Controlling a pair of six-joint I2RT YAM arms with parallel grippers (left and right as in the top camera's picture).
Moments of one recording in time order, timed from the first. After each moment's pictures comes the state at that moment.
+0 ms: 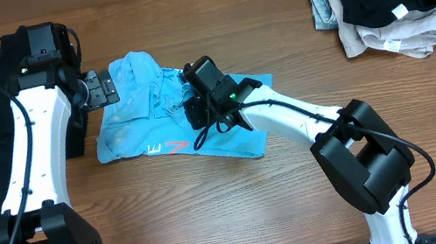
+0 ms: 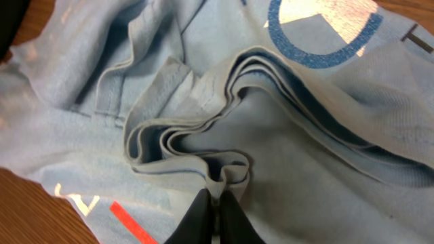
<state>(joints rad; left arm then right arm) 0.05 1.78 1.58 -1.01 -0.12 -0.18 0.67 2.08 1.43 -0.34 -0.13 0.38</state>
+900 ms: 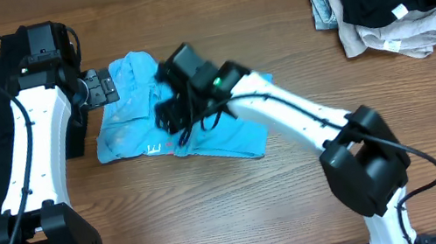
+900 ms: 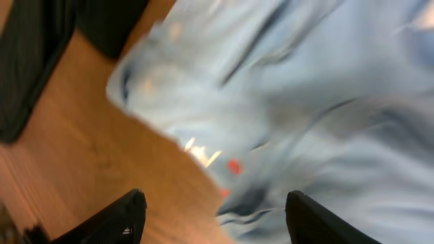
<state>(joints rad) 0.05 1.78 1.58 -1.00 -0.12 -0.18 0.70 2.08 1.71 -0.66 -0.35 0.35</state>
